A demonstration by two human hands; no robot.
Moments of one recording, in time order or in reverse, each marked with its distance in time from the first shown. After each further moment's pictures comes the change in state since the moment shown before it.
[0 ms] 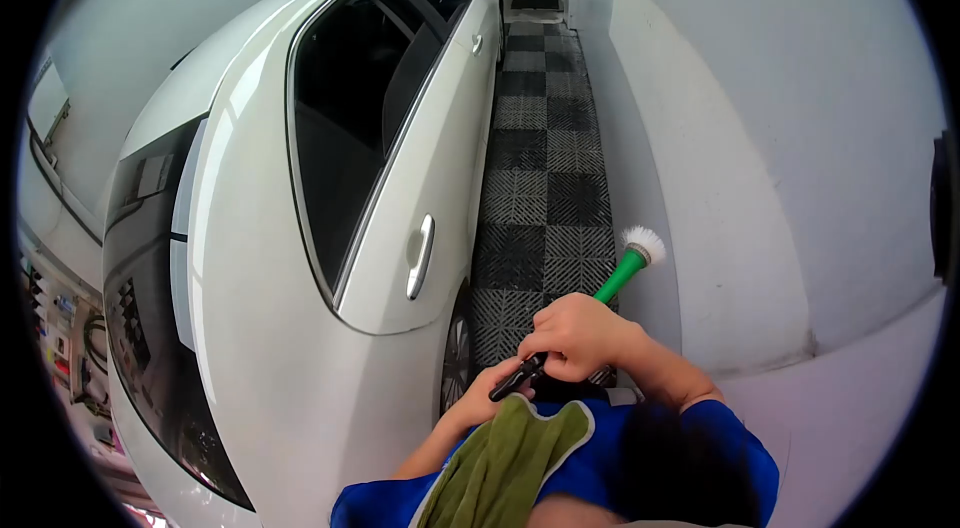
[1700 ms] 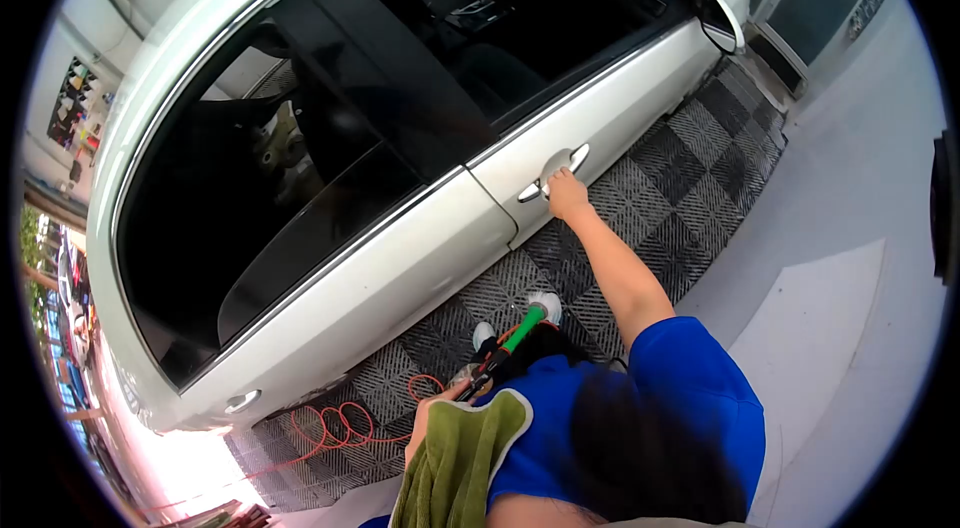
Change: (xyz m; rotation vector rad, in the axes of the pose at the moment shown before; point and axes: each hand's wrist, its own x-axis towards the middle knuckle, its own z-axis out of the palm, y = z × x) left_hand 0.739 -0.053 -0.279 0.114 0.924 -0.448; right_hand 0.463 1.089 -0.071 -0.376 -0.448 0.184
